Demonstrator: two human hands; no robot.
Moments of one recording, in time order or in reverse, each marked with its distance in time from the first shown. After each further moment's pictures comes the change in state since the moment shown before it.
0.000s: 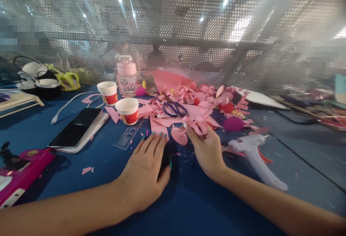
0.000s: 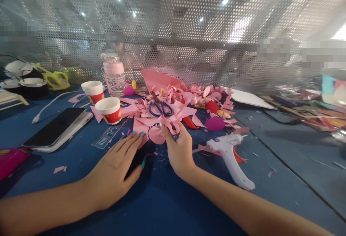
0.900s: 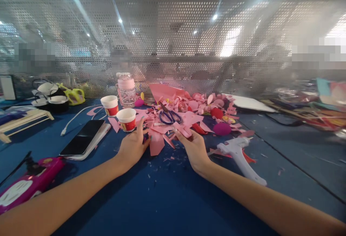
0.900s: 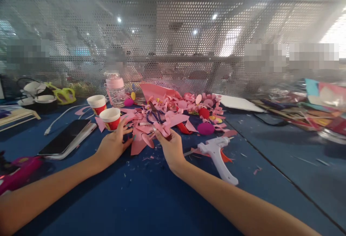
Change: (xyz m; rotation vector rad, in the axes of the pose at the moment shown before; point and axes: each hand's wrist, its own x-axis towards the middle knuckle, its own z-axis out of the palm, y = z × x) left_hand 0.042 -0.050 0.006 -0.033 0.161 -0.209; right_hand 0.006 0.005 0.002 0.363 -0.056 0.231
